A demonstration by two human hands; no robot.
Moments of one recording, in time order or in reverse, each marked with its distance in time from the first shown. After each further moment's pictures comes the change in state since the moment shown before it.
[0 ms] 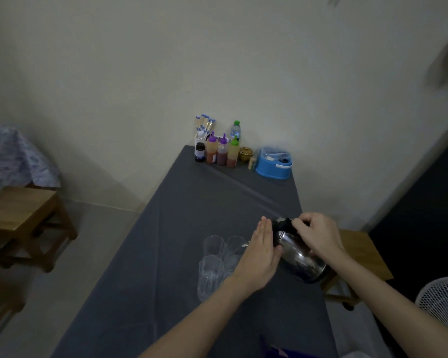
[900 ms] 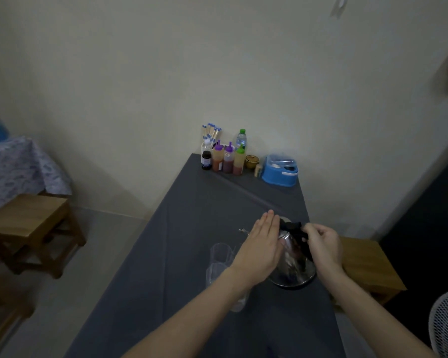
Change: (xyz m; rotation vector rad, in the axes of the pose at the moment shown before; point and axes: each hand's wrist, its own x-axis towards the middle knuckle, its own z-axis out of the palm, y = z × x) left_hand 0.013 0.001 -0.033 0.337 0.067 0.129; right_hand -0.011 -0.003 0.030 0.623 0.222 0.299
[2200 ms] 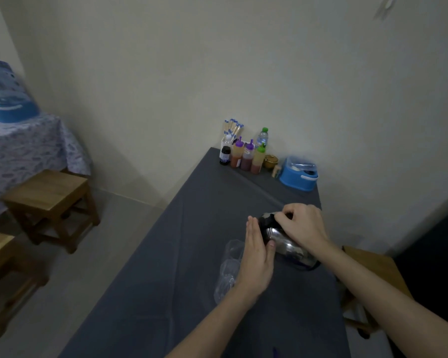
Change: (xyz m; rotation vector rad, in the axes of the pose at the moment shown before) left_hand -0.035 -0.023 0.017 -0.661 0.286 -0.398; right_hand 0.011 -0.059 0.061 -0.727 -0.290 -0.606
